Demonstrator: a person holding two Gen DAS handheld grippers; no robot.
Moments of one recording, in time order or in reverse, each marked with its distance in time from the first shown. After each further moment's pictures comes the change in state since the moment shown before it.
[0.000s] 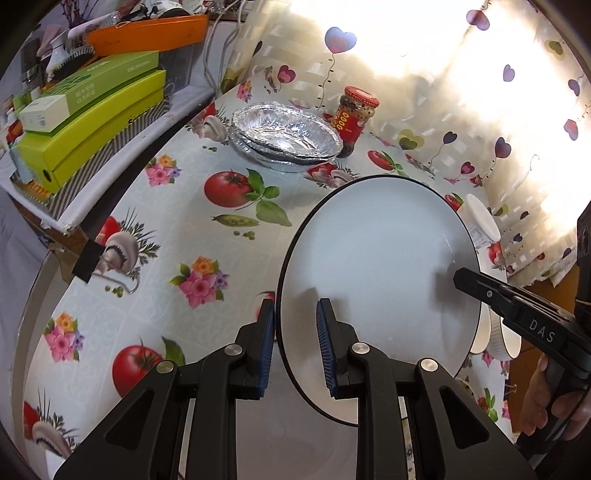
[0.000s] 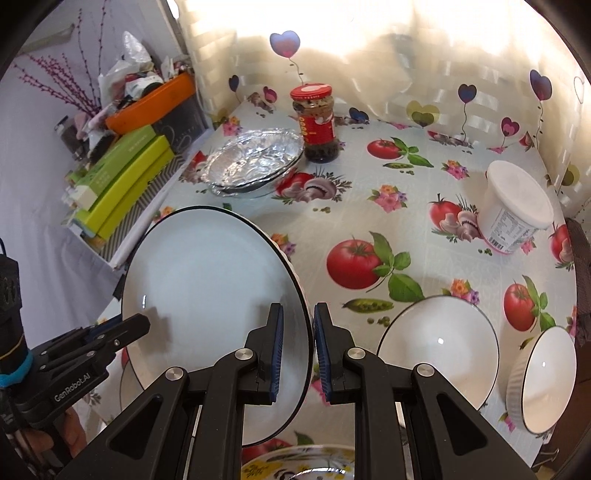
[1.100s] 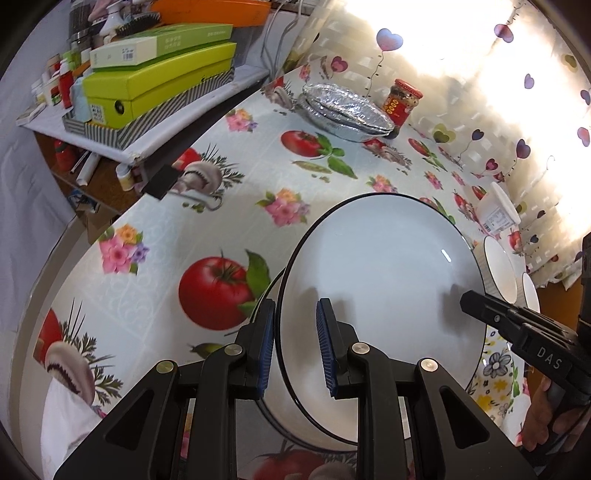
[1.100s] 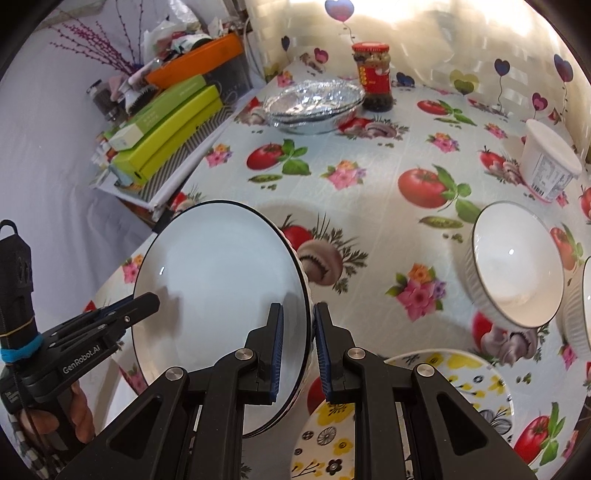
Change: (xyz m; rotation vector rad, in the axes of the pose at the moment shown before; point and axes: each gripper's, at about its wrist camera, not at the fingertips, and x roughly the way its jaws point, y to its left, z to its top) left arm -0.029 0.066 -0.078 -0.083 0.007 0.067; right arm 0.012 0.060 -0.082 -0.042 0.085 0.096
